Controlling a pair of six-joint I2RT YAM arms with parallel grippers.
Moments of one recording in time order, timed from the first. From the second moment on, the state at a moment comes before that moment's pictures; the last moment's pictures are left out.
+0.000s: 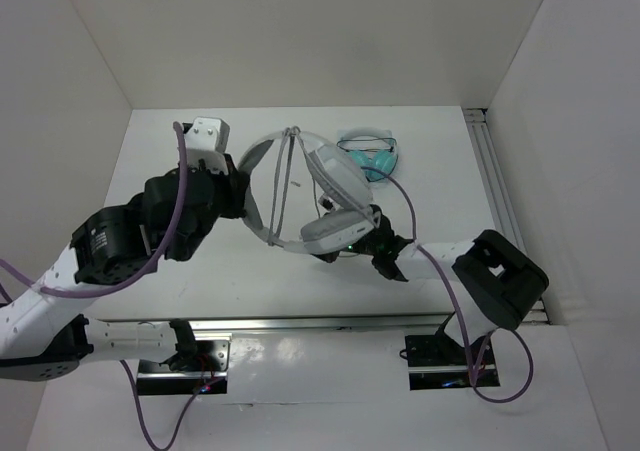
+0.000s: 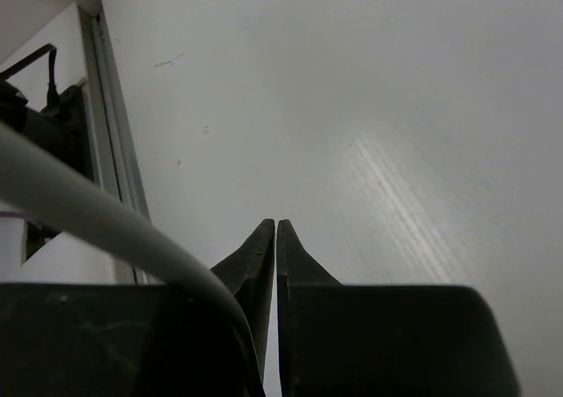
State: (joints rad) left arm -1.10 1.06 1.66 -0.95 -0.73 -0.41; right arm 0.73 1.51 0.59 0.66 -0.48 0.28
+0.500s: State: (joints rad) left arm -0.92 1.29 1.87 -0.96 -1.12 -0.48; right arm 0.84 1.60 0.31 1.00 -0.48 0.38
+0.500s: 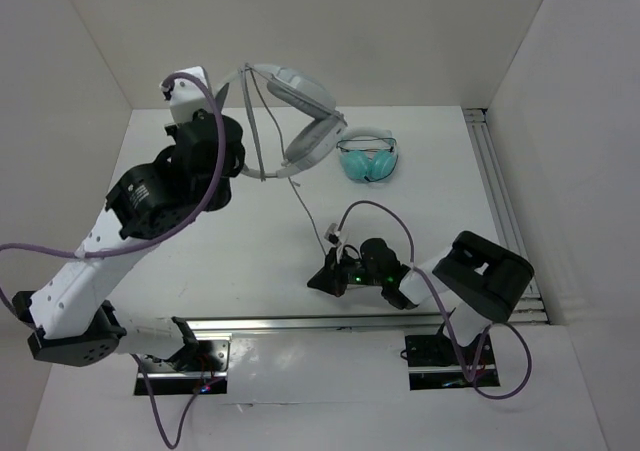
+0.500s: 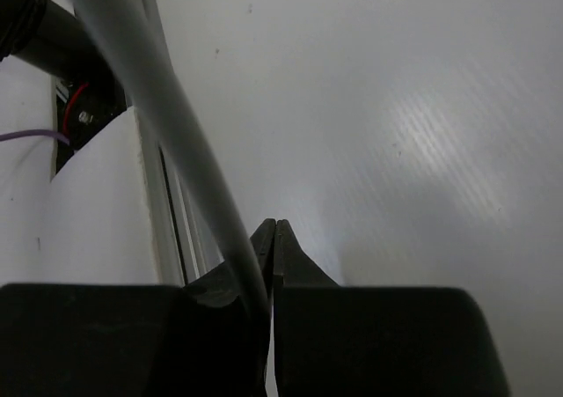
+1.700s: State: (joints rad) left arm -0.31 1.27 1.32 -0.92 -0.73 -0.58; right arm 1.81 1.23 0.98 -0.20 0.80 0.14
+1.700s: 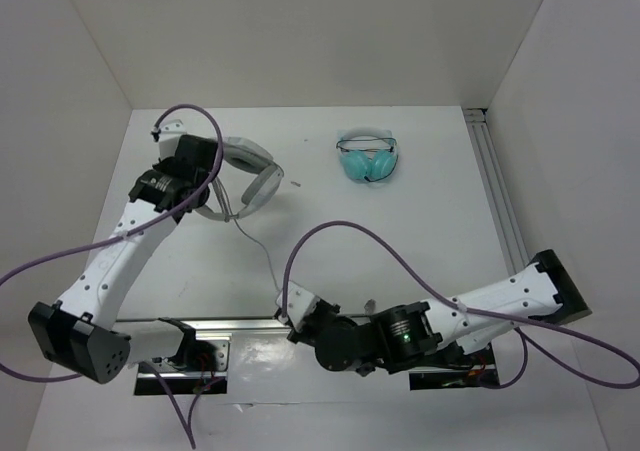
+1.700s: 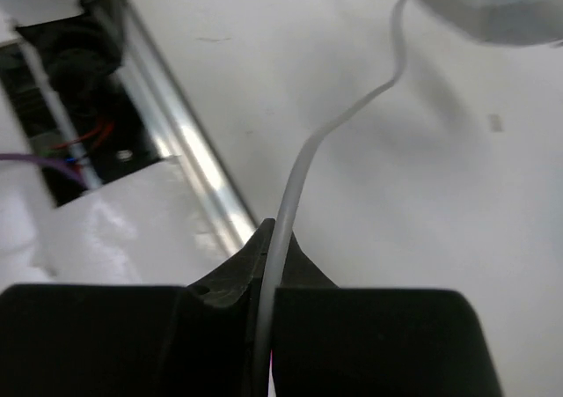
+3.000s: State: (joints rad) left arm -1.16 0.96 1.13 -0.95 -0.64 -0.34; right arm 1.06 1.22 1.41 -0.33 0.86 -0.46
